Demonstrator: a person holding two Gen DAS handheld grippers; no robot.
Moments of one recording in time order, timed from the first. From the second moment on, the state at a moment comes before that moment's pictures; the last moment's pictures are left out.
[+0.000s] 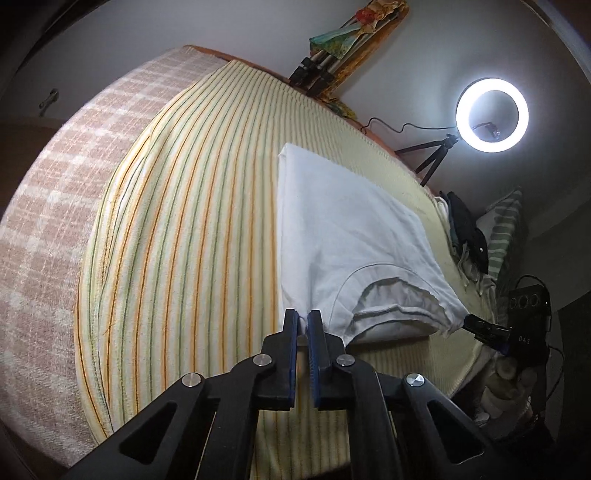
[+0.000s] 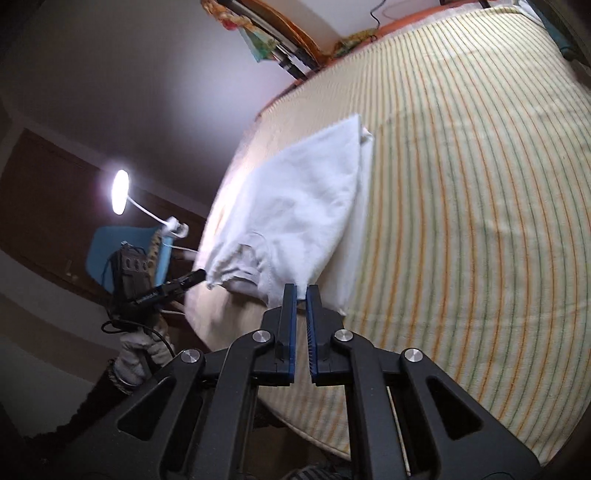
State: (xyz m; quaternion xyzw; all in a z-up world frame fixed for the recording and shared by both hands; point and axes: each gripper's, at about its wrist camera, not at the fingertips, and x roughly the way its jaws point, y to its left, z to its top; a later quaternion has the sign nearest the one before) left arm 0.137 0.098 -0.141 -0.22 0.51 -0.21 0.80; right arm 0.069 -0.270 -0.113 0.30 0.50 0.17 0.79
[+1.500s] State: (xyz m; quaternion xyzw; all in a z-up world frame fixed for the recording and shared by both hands) left arm 0.158 -0.017 -0.135 -0.07 0.50 -0.25 0.83; right arm 0.226 -0.273 -0.132 0.12 0.50 0.04 0.85
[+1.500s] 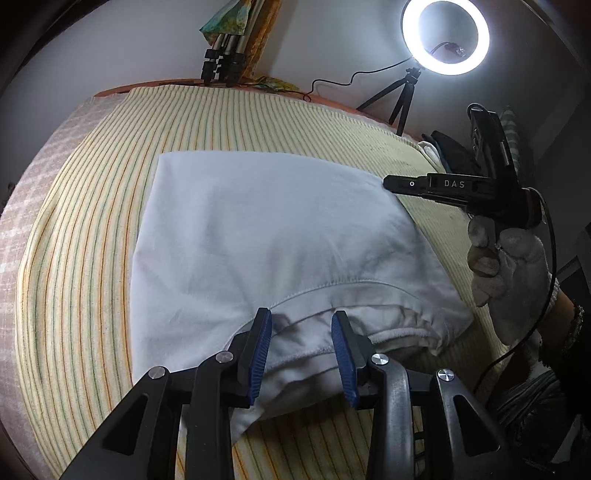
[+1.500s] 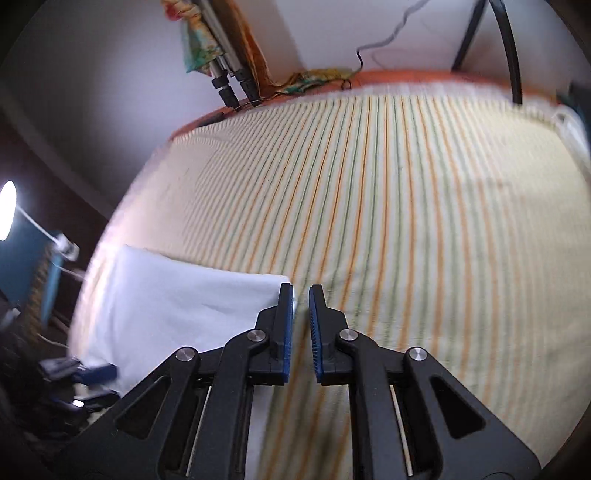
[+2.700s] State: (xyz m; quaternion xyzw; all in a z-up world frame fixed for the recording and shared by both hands) left arm 0.207 0.060 -0.163 -0.27 0.52 -0.18 0.79; right arm 0.181 -0.280 -0.159 0.31 0.54 0.15 0.76
